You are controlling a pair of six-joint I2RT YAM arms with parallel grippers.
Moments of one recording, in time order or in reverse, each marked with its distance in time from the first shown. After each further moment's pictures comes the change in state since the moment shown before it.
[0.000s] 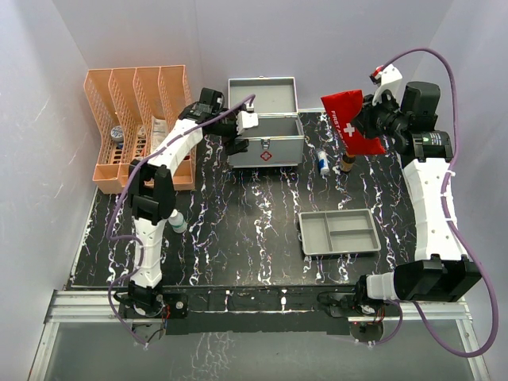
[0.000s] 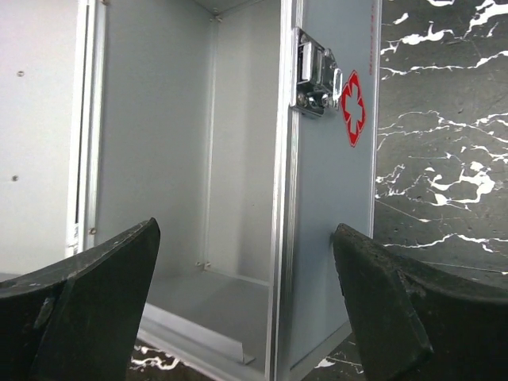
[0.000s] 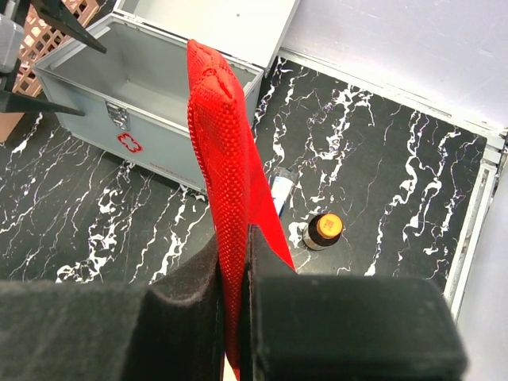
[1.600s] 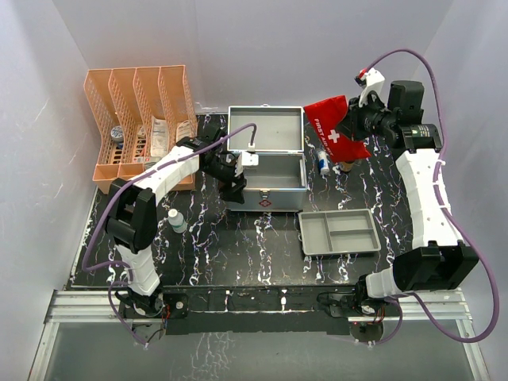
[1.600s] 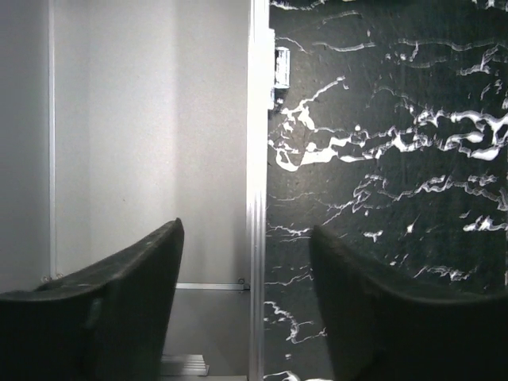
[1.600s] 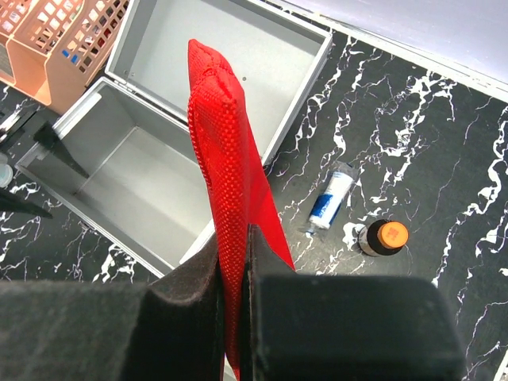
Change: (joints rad) left arm -0.106 -0.357 -0.544 -0.216 0.112 -0.094; right arm 0.053 0.070 0.027 -0.049 -0.093 0.036
